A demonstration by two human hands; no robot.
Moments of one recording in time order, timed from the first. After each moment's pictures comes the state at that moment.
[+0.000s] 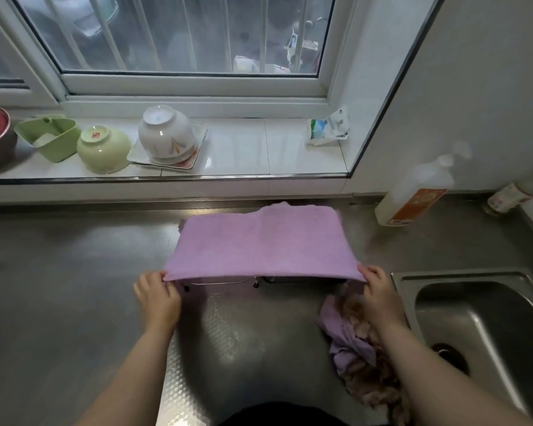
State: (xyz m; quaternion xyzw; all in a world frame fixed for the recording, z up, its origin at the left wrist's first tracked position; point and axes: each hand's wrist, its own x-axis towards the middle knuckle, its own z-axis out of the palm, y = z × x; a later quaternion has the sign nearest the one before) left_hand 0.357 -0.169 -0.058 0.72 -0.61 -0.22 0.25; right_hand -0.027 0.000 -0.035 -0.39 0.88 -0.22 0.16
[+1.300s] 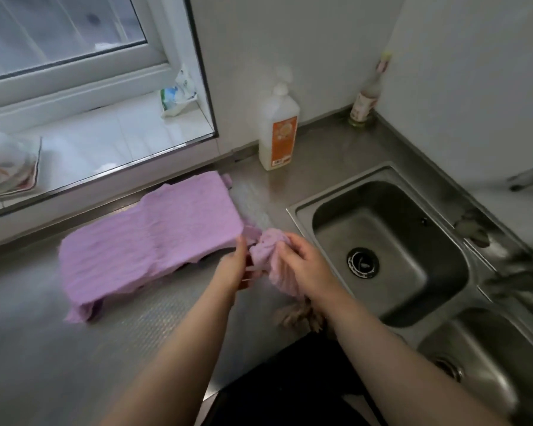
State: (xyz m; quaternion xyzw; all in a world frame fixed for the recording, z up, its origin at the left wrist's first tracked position) left_hand 0.083 -0.001 0.034 0.52 -0.53 -0.67 -0.02; right_hand 0.002 0.119 0.062 -0.19 0.67 -0.60 0.39
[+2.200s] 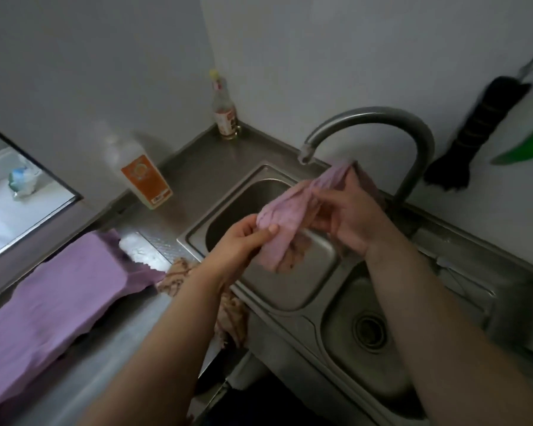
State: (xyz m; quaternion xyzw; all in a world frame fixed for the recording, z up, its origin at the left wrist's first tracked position) left_hand -0.085 0.193 0.105 0.11 -0.61 -0.78 -0.12; right_hand -0.176 0.381 0.148 -0.05 0.51 -0.81 0.30
